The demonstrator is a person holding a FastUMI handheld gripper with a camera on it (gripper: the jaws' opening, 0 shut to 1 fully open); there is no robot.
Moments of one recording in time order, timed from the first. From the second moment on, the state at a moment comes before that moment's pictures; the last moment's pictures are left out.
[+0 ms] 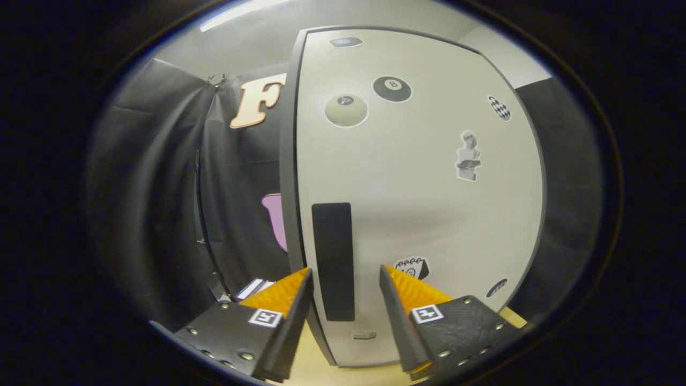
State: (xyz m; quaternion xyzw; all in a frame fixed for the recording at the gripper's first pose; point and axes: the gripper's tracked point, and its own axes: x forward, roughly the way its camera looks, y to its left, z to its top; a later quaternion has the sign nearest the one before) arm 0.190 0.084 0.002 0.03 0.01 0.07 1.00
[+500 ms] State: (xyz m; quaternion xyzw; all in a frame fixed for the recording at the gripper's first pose) arm 0.191 0.091 -0.001 0.03 0.02 0.07 1.00
